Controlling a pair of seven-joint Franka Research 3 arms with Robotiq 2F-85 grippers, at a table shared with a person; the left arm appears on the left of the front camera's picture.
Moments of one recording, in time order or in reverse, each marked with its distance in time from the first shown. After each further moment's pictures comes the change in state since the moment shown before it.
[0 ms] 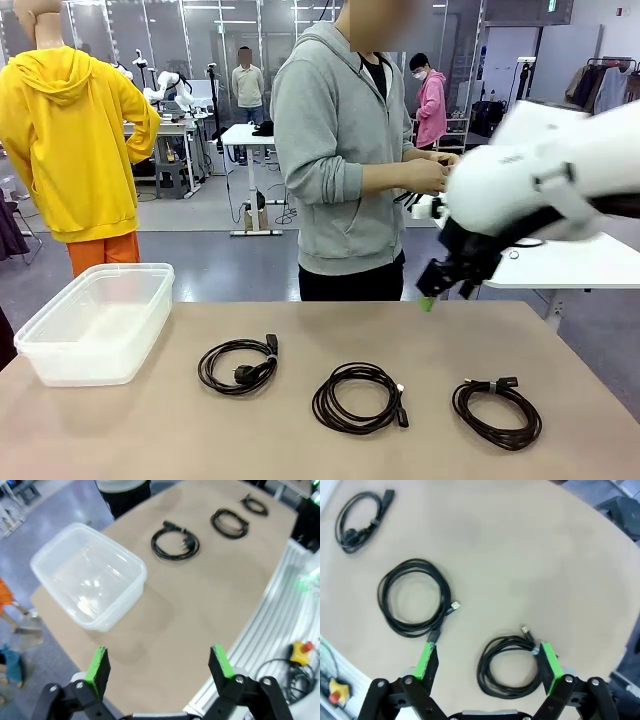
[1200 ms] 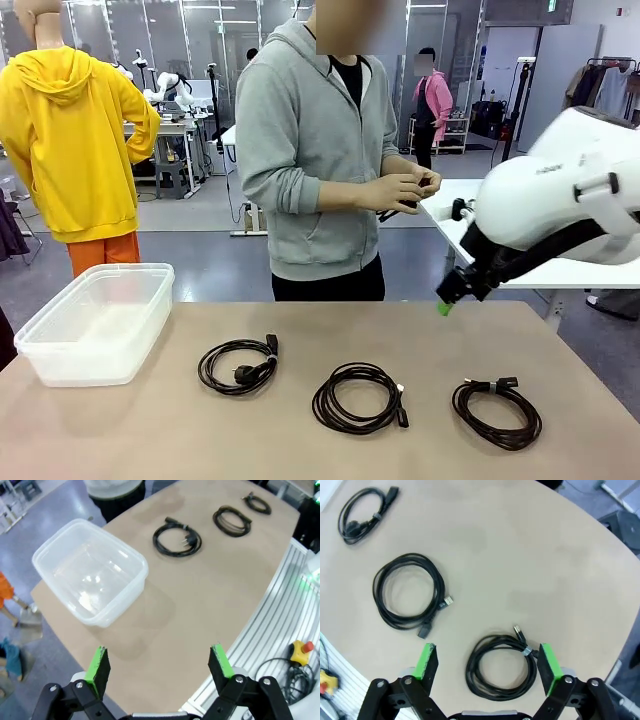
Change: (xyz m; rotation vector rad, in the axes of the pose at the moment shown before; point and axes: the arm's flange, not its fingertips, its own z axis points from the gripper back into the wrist) left arm 0.006 -0.004 -0.001 0.023 0.040 0.021; right arm -0.020 -0.021 -0.003 0.036 -0.020 0.078
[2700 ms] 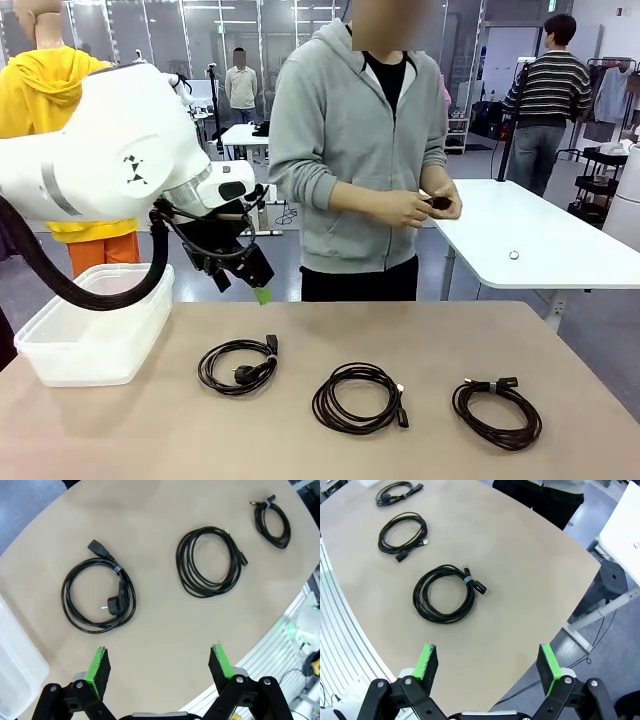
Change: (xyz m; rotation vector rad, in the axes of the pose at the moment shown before) left arm 0.287 -0.159 -0.322 -0.038 0.426 0.189; right arm -0.225 -0.154 0.109 0.079 -0.356 0.208
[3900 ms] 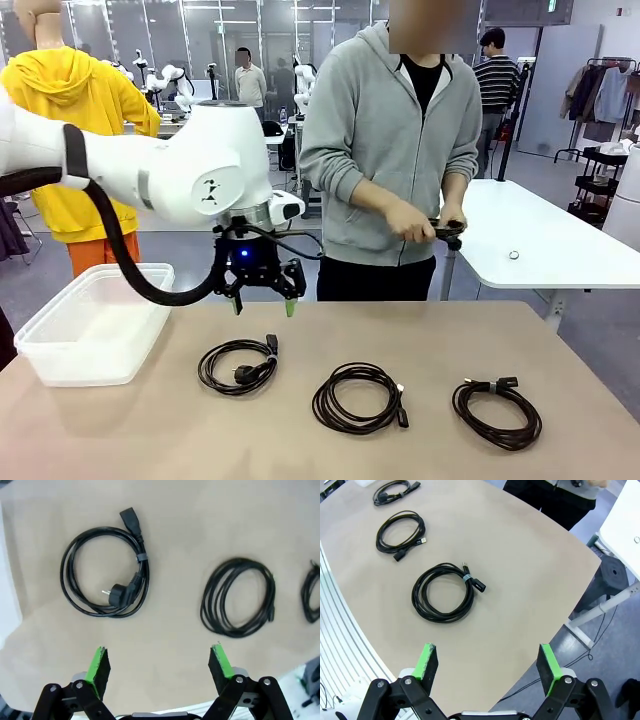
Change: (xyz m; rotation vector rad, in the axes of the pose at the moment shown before) left arm 0.057 -0.012 -0.079 0.180 0.172 0.483; right arm 0.001 0.000 -0.002 -0.005 0.012 -0.015
